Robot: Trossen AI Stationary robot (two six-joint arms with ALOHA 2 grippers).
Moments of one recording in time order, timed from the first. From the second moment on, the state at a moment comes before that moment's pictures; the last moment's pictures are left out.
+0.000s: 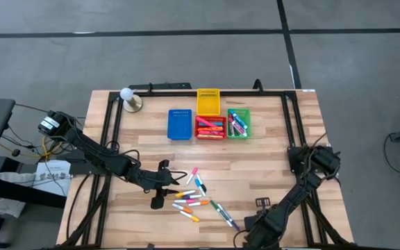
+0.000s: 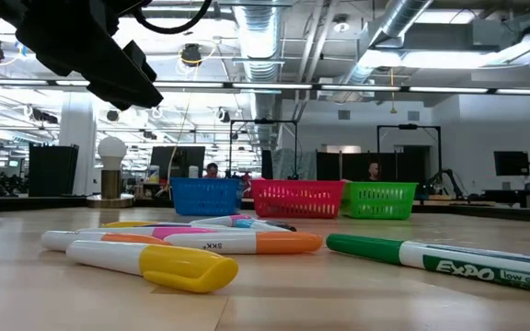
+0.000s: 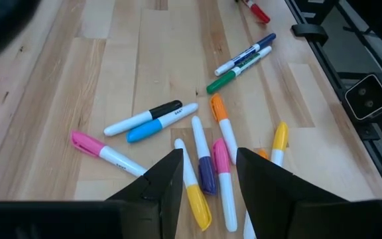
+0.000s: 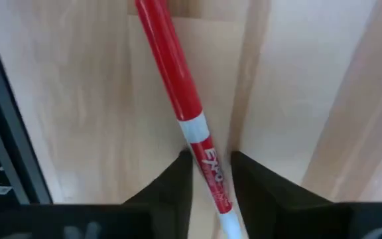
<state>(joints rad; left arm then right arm) -0.53 1.37 0.63 0.12 -0.27 -0.30 0.84 2.05 1.29 -0.94 -0.13 0.73</state>
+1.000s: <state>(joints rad) -0.53 1.37 0.63 0.14 -0.31 -0.30 0.61 1.59 1.28 -0.99 0.54 1.06</state>
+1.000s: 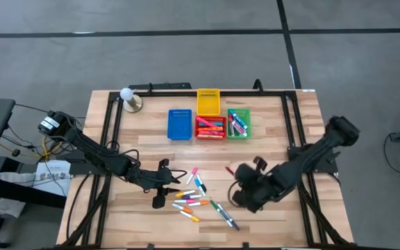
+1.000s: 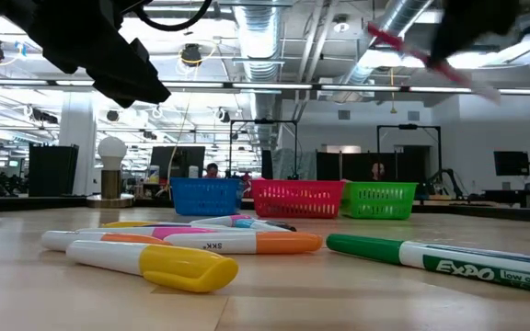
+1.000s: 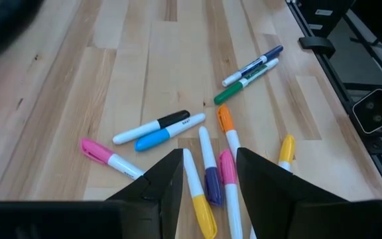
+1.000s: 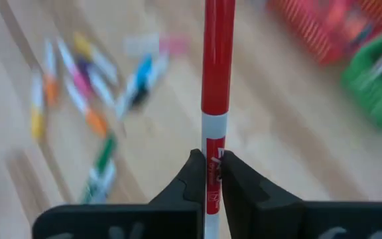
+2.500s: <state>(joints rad) -0.30 1.28 0.63 0.38 -0.47 -0.24 -0.56 1.77 1.29 -0.12 0.02 0.06</state>
